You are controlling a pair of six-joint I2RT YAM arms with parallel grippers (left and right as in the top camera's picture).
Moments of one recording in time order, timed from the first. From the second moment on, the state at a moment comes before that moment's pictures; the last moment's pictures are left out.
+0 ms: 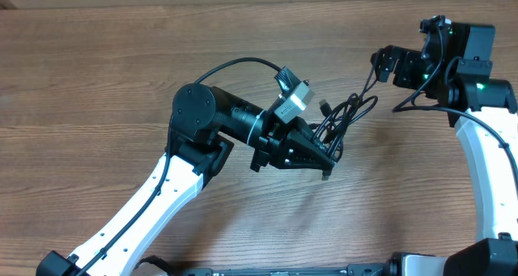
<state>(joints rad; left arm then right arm) -0.57 1.39 1.07 0.77 1.51 -0.96 -0.10 1.50 1.34 -0.67 -0.27 0.16</state>
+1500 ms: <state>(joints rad) -0.29 1.39 1.07 0.77 1.53 -1.14 -0.24 1.50 1.34 -0.77 -0.02 0.18</state>
